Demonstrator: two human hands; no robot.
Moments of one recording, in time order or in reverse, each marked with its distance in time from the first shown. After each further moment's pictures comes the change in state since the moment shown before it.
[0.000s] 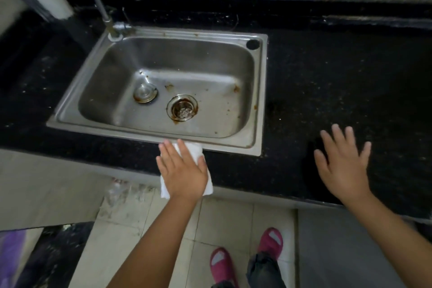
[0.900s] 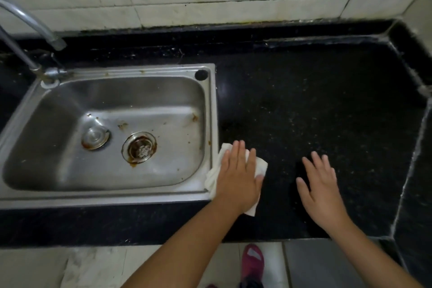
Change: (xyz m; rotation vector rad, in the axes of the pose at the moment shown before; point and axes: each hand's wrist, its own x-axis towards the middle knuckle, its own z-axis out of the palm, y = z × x) left_hand 0.019 0.173 0.022 0.140 -0.220 0.818; right_hand 0.009 0.044 0.001 0.275 -0.025 0.121
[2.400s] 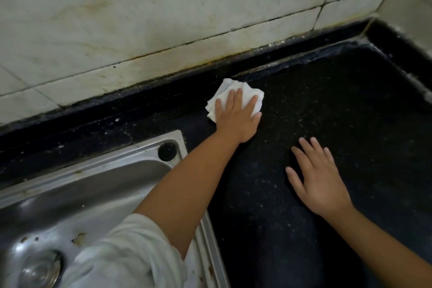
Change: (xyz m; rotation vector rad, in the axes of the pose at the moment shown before) left_hand 0.318 -0.047 -0.065 0.005 -0.206 0.194; right_hand 0.183 -0.006 0.010 -0.385 0.237 0.090
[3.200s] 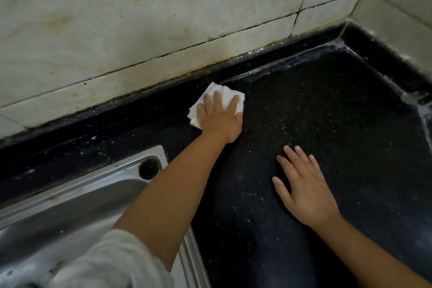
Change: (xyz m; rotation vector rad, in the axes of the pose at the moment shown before) left_hand 0.021 0.004 -0.011 0.018 -0.034 -0.112; right_hand 0.003 0.001 -0.001 0.012 -0.026 0.021
